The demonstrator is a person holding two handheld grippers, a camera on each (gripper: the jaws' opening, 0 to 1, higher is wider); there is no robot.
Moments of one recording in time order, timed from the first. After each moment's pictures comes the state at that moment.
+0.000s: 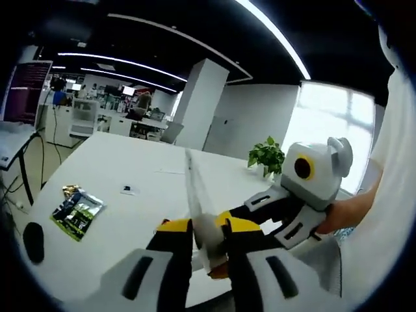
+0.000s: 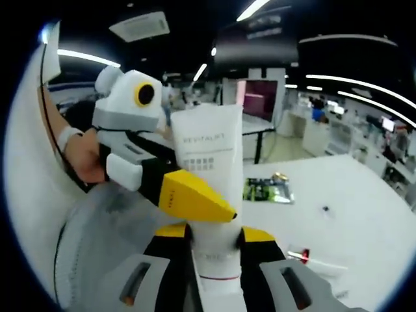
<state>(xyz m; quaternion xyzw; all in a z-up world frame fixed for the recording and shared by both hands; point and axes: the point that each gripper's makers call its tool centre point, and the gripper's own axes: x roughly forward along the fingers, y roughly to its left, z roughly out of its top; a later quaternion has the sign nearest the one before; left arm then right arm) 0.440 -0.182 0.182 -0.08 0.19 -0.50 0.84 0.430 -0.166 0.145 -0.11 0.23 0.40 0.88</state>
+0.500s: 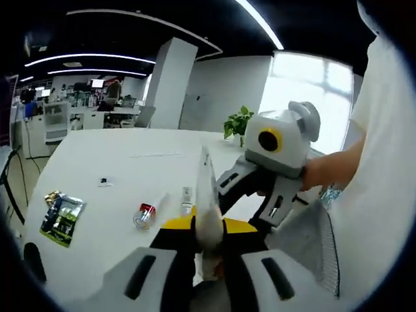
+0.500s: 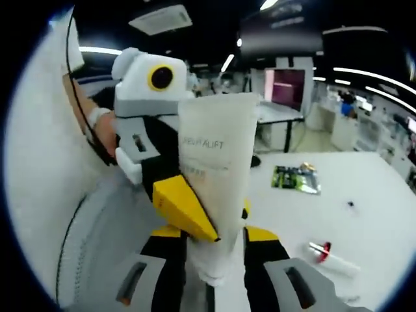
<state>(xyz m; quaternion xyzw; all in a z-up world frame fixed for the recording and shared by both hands) 0.390 -0.205 0.166 0.01 0.20 -0.61 0.77 0.389 -0.168 0.127 -0.11 0.26 0.53 0.80</state>
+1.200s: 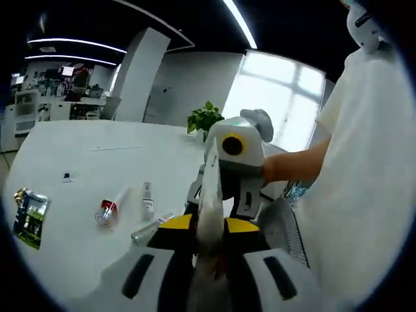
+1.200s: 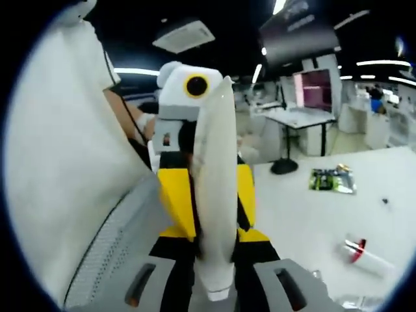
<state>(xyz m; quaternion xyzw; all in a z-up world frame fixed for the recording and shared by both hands) 0.372 -0.214 0.183 -0.07 0.21 -0.66 0.71 0.365 -0.168 0.134 -0.04 0.22 0.59 0.78</state>
